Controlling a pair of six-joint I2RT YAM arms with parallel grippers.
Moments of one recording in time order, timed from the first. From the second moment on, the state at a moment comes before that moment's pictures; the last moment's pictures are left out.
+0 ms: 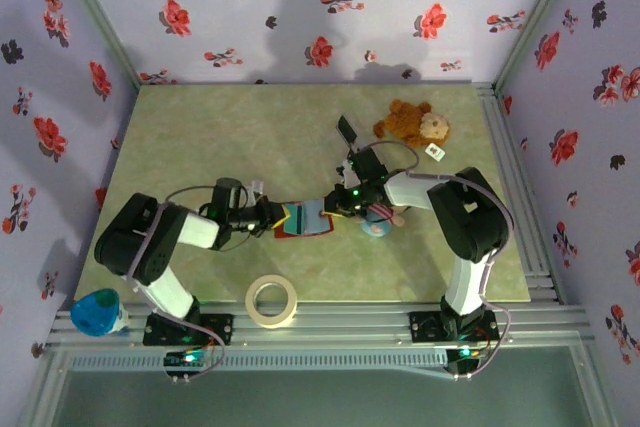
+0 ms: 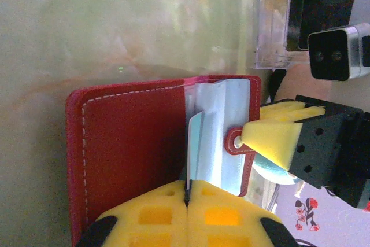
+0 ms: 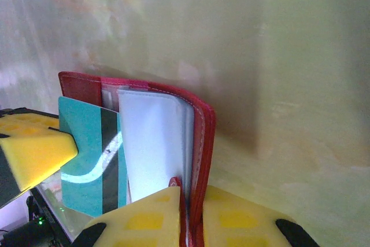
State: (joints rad) left arm -0.39 1.67 0.43 0.57 0.68 -0.99; right arm 0.57 1.86 0.97 -0.16 -0.60 0.64
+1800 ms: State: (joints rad) left arm -0.42 1.81 0.37 0.95 0.62 -1.07; right arm 0.58 1.89 0.98 -0.12 -0.64 0.67
